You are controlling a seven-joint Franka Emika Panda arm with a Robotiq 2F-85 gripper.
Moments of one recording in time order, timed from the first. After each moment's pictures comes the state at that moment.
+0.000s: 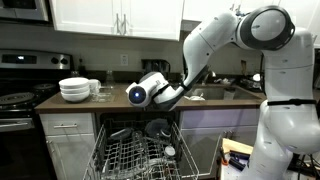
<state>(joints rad) 0.08 0.27 0.04 -2.12 -1.47 2.12 0.64</state>
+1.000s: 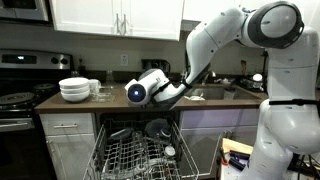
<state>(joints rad) 0.10 0.23 0.06 -2.14 -1.47 2.08 0.66</state>
